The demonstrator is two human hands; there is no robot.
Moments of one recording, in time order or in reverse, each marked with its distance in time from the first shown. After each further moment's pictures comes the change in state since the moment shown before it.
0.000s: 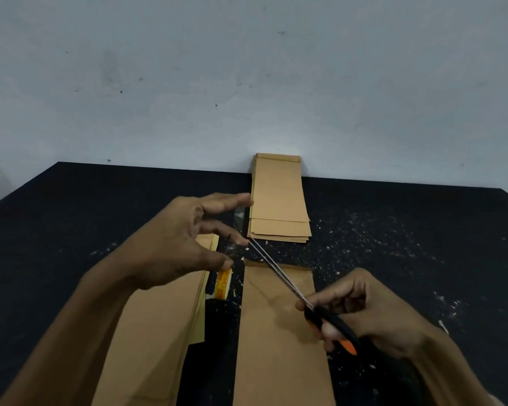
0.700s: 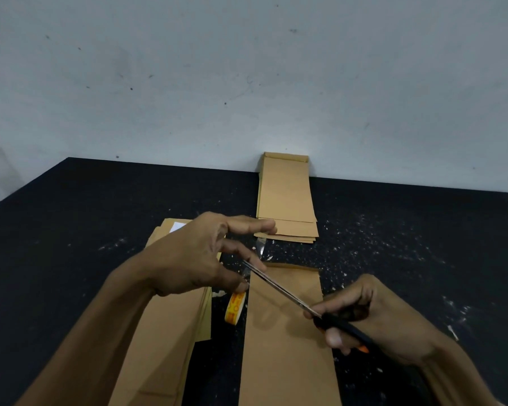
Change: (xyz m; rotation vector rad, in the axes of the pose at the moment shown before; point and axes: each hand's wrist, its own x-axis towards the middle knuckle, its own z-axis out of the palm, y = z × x) left_hand 0.001 -0.007 0.011 -0.085 -0.177 -0.078; right_hand 0.003 0.009 -0.004 -0.146 0.028 0.016
